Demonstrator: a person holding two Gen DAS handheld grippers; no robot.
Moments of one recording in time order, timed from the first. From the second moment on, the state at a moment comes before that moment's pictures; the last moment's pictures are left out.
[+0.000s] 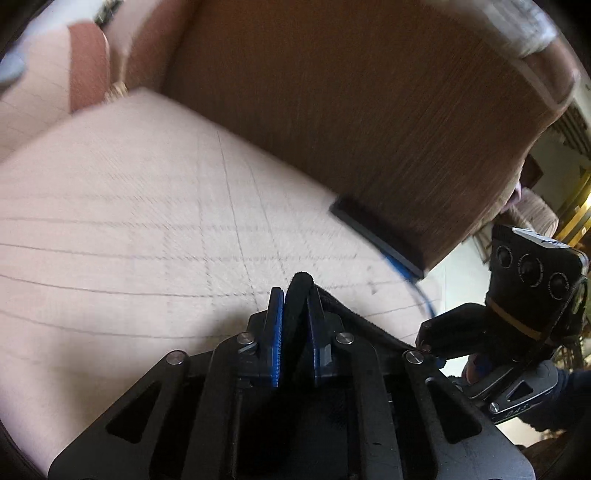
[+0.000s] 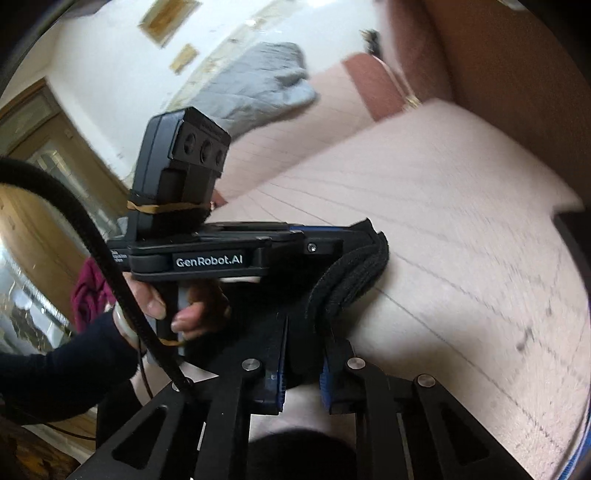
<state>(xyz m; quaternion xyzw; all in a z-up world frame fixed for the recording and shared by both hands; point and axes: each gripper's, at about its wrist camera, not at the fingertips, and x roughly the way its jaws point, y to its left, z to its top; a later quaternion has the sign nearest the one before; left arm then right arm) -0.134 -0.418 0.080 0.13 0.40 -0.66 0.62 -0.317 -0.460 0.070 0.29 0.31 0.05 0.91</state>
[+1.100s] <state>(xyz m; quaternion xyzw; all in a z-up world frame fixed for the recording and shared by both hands) -0.074 -0.161 0.042 -0.02 0.49 -0.42 0.76 -0.210 -0.326 0.089 0.23 0.37 0.11 0.90</state>
